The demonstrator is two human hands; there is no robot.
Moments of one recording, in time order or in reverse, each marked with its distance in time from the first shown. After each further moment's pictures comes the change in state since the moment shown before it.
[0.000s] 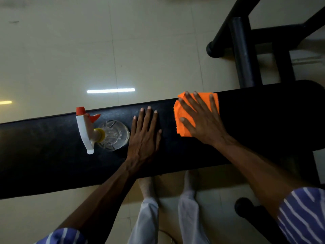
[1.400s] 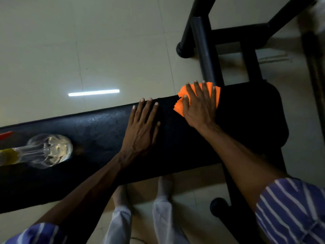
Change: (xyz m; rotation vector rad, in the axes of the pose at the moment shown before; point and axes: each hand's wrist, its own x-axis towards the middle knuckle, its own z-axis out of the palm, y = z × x) left_hand 0.078 0.134 0.028 -0.125 0.049 0.180; right_hand -0.001 0.135 -0.025 0.051 0.058 0.459
